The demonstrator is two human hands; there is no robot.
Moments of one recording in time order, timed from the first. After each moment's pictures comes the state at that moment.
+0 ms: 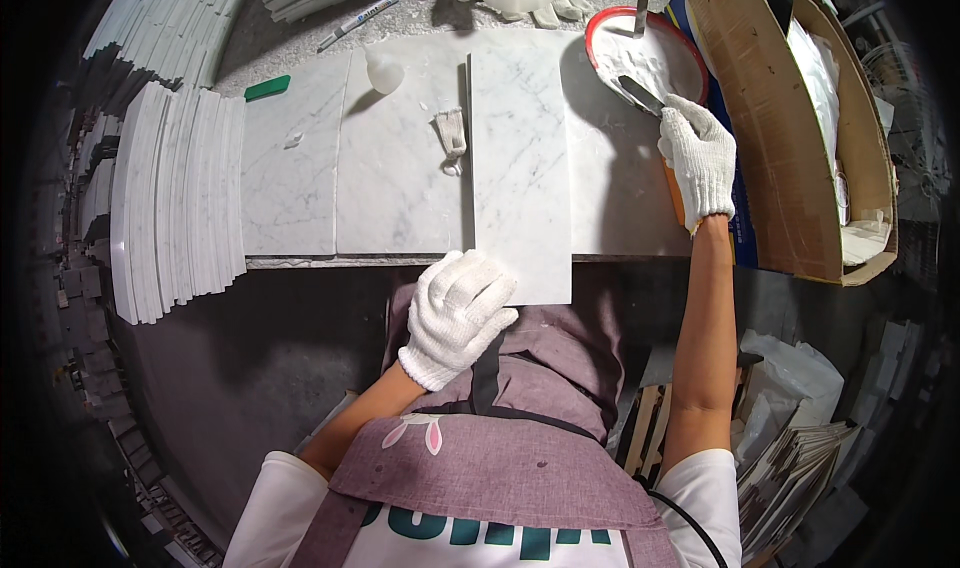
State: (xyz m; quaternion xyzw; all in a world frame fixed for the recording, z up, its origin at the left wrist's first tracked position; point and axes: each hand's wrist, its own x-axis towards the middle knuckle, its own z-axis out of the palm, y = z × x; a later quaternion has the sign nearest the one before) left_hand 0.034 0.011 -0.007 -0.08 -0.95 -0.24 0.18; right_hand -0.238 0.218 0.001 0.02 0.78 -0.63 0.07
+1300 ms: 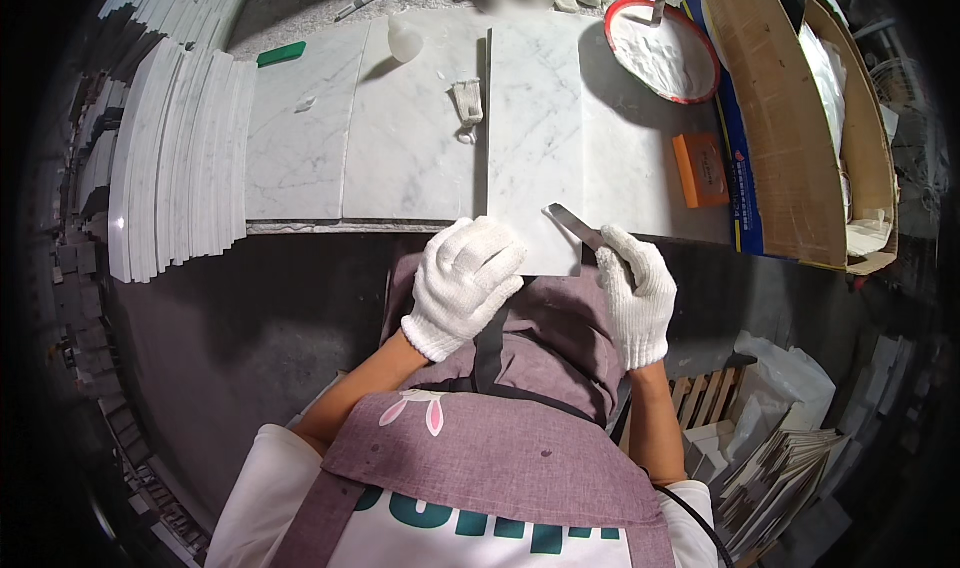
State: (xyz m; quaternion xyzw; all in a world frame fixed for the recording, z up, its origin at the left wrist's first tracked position) left_hand 0.036 0.011 -0.011 -0.08 -0.94 -0.25 0.20; right_hand -0.050 0.229 -0.002 -0.11 0.83 -0.54 0.05
